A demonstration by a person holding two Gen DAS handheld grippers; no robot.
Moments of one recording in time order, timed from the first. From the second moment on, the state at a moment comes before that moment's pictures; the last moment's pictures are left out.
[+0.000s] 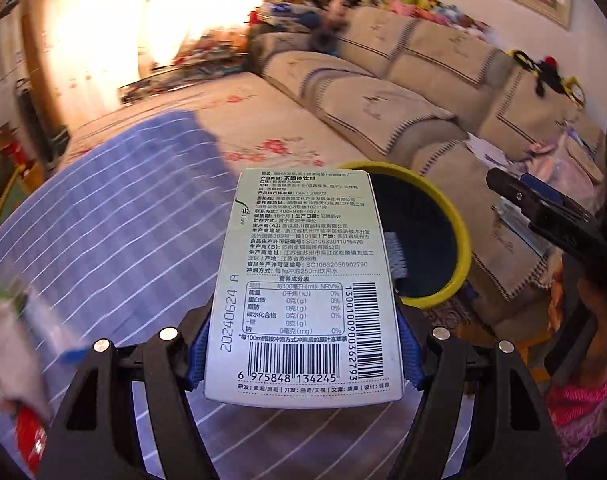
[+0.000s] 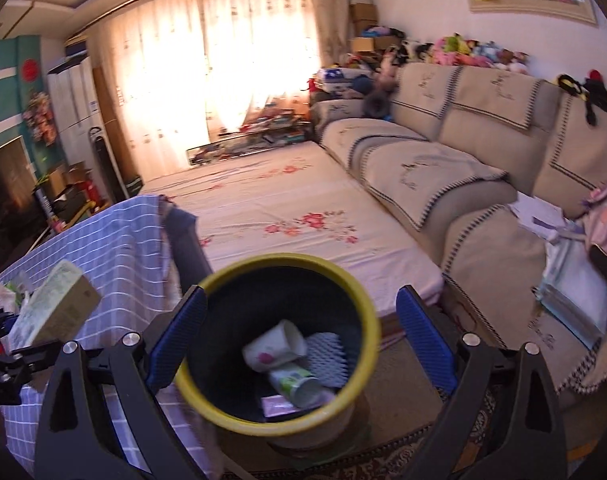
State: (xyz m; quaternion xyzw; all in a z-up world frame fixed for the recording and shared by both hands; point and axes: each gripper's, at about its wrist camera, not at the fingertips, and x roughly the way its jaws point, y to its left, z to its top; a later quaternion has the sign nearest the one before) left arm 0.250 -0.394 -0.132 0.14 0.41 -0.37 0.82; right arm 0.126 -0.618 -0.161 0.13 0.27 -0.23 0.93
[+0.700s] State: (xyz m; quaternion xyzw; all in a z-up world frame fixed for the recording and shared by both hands) left arm 0.278 -0.462 -0.126 0.10 0.38 -0.38 0.84; right arm 0.107 -0.638 -0.185 0.16 0.30 -0.25 0.91
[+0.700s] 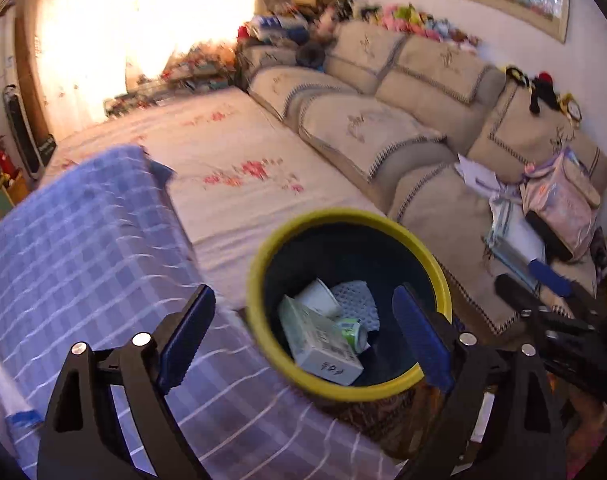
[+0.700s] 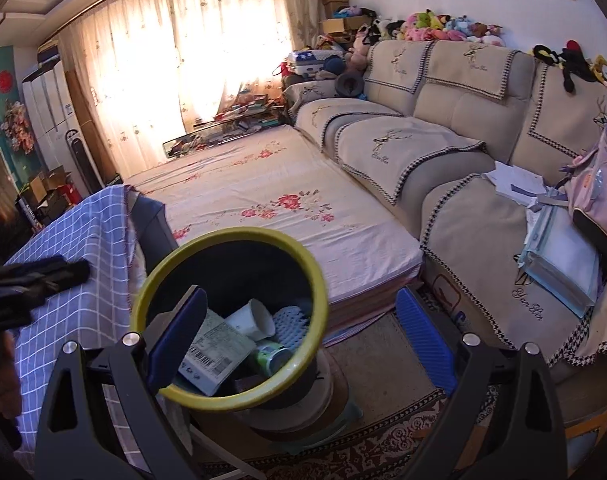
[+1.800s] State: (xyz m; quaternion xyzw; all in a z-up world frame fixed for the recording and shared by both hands) left arm 0.314 0.015 -0.121 -0.06 0.24 0.05 0.97; right arm 0.326 -0.284 -0.165 0.00 0.38 0.16 0.91
